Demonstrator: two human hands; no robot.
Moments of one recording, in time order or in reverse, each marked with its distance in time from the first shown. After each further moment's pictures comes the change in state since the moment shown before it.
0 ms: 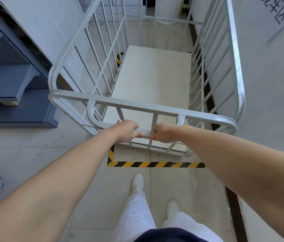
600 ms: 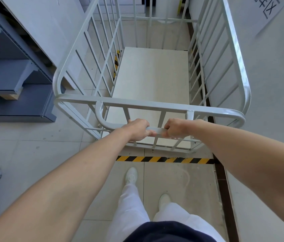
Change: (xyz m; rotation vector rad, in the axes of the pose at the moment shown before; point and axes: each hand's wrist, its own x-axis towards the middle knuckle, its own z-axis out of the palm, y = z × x) left_hand -0.001 0.091 0.064 -0.041 0.034 -0.002; right_hand -0.058 0.087 0.016 0.069 -0.043 0.052
